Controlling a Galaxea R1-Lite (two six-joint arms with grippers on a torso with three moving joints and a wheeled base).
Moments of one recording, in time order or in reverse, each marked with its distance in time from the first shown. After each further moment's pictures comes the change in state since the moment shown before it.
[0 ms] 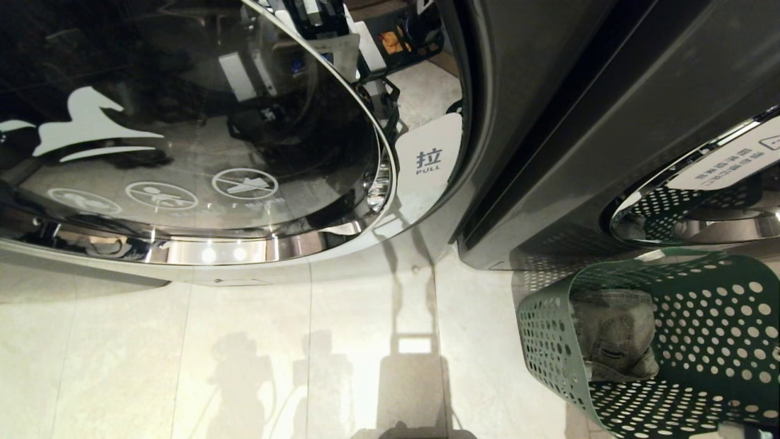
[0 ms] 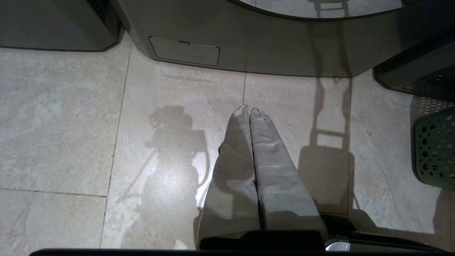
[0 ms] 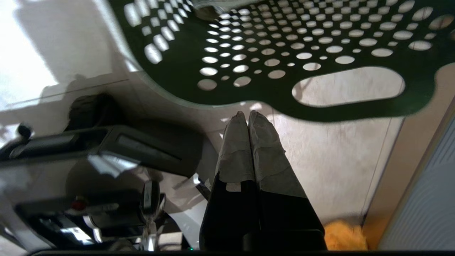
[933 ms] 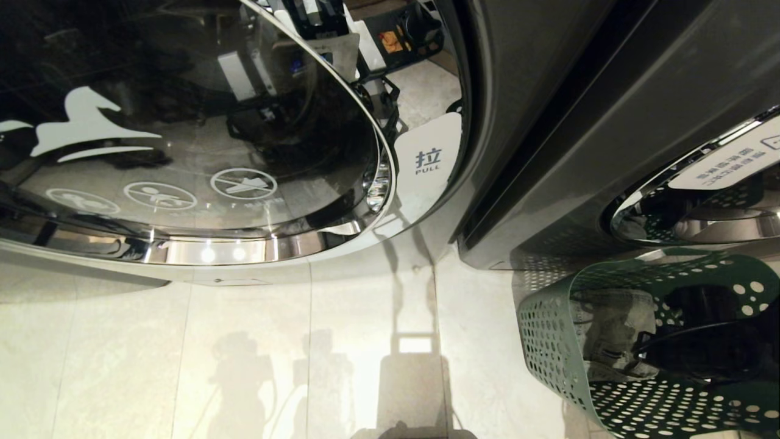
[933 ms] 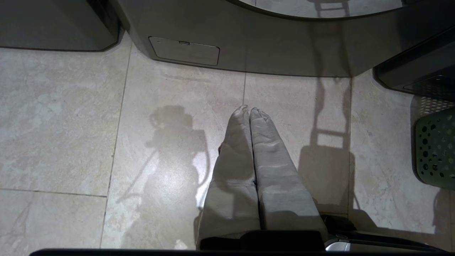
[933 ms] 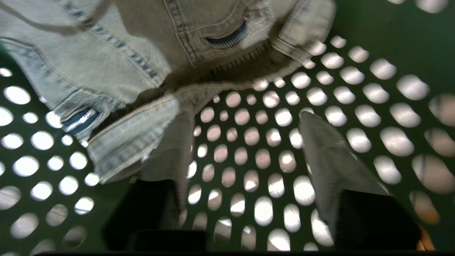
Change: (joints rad) left arm 0.000 0.000 0.000 0.000 0.000 0.000; right arm -0.258 1.098 -0.354 -0.650 -0.020 0.089
